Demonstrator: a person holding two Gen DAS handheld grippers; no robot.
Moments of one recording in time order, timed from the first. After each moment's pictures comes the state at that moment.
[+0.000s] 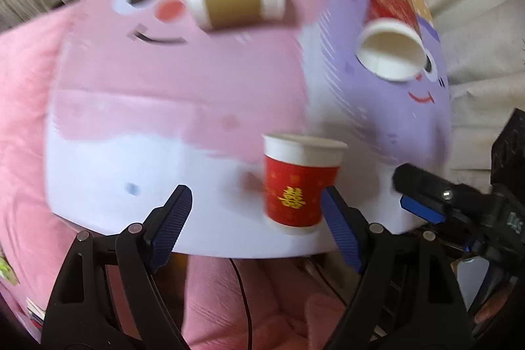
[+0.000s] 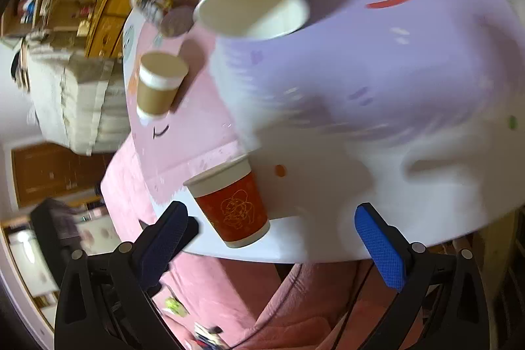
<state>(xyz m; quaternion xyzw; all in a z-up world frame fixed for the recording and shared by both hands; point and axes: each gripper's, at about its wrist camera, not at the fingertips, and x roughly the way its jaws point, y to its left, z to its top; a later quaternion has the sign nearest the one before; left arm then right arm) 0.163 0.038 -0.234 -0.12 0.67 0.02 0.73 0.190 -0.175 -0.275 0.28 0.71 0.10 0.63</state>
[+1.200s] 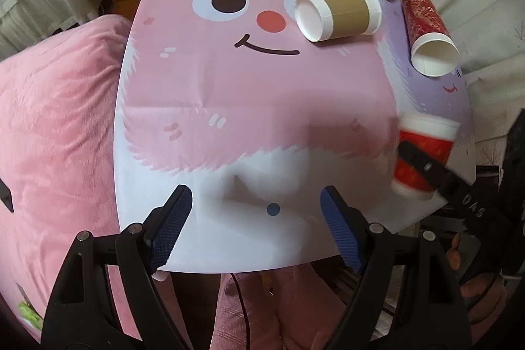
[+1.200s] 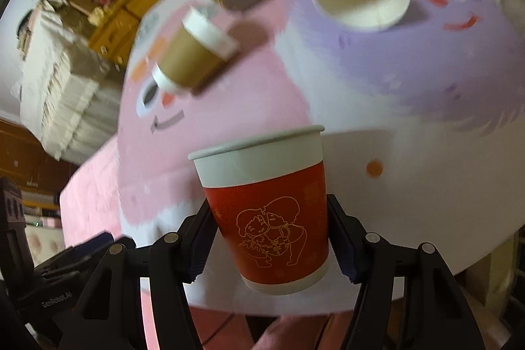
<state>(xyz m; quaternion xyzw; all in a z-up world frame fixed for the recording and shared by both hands) 0.128 0.182 -0.248 -0.08 0.65 -0.03 0.75 0.130 -0.034 -0.281 0.19 0.56 0.04 0.80</state>
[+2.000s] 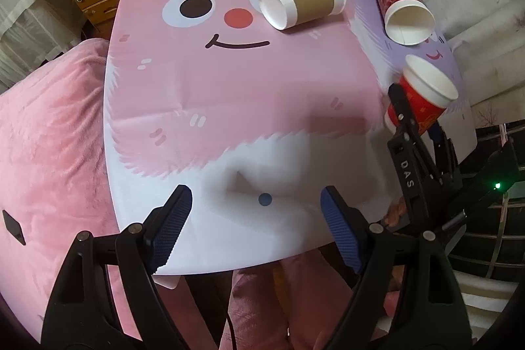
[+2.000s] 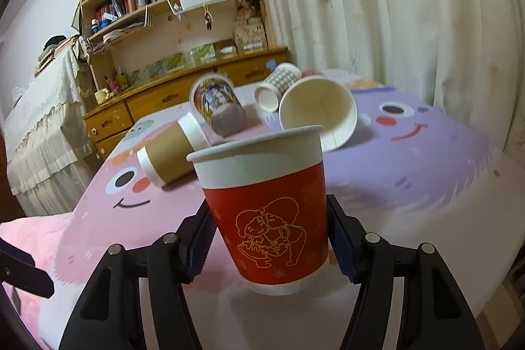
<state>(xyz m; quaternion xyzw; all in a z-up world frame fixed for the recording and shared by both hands) 0.118 0.159 -0.238 -0.02 0.65 -0.08 0.76 0.071 -0.044 -0.303 0.09 0.30 -0.05 0.95</state>
